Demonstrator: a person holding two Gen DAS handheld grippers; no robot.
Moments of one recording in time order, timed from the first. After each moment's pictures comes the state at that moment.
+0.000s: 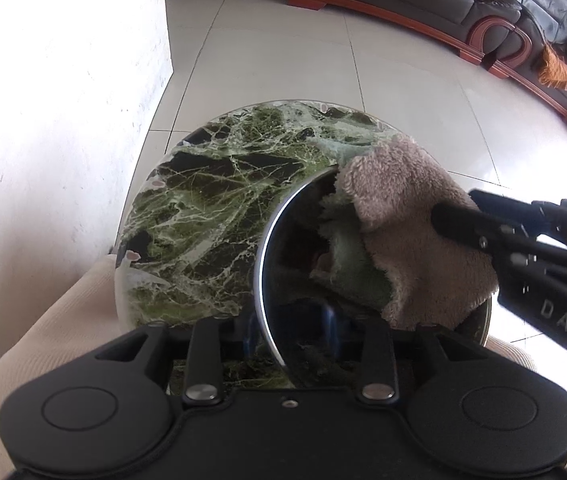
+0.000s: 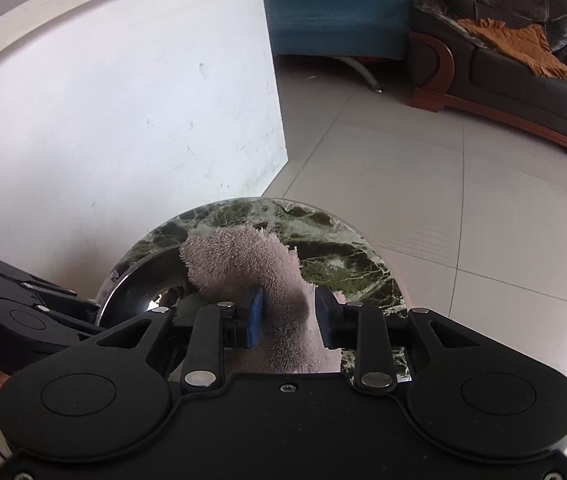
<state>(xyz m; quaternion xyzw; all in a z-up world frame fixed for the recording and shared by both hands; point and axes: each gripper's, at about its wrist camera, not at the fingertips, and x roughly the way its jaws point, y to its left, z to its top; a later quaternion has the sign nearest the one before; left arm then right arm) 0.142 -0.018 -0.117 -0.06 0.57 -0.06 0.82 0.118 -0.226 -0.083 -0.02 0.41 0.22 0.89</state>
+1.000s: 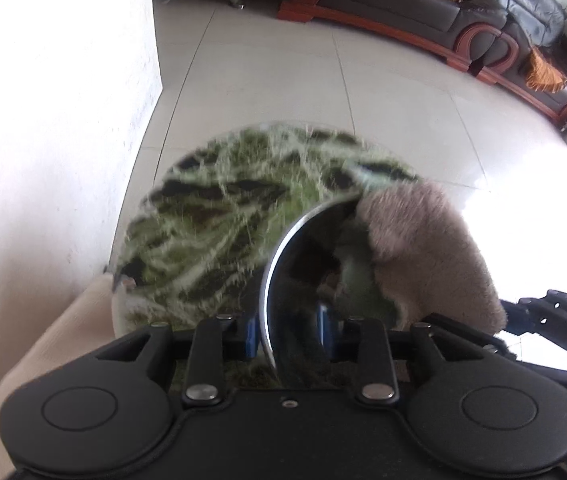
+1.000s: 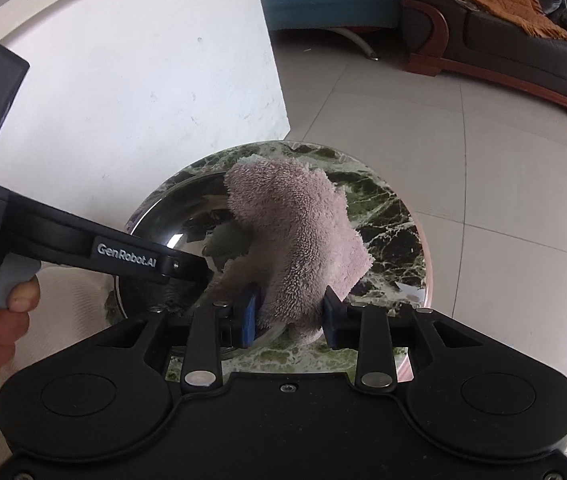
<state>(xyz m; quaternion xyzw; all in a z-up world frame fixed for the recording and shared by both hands) 0.149 -0.016 -0.095 -0.05 0.53 -0.08 0.84 0.080 -0.235 -0.097 0.00 0.44 0.22 0.87</state>
